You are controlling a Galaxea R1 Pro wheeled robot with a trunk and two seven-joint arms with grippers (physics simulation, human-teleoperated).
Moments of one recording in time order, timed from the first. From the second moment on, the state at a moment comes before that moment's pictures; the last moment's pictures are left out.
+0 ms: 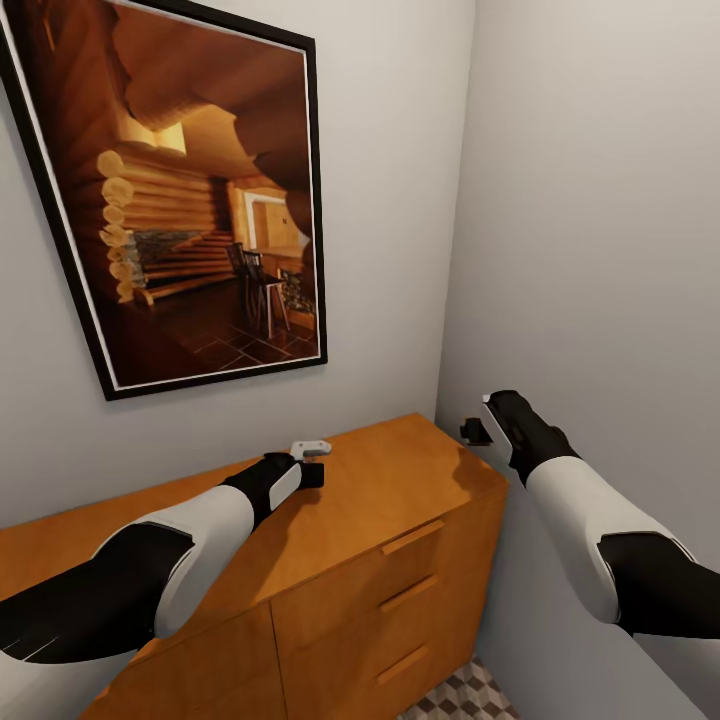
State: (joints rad) left arm -1.16 -0.17 -0.19 -0.06 0.27 0.34 0.11; right arm -1.15 -0.02 0.07 -0.51 -0.06 0.83 -0.22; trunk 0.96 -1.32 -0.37
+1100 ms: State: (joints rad) left arm -1.15 -0.17 -0.19 -0.52 0.28 0.64 0.11; right arm -1.15 -0.02 0.07 -0.51 -0.06 0.83 -0.22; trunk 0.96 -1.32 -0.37
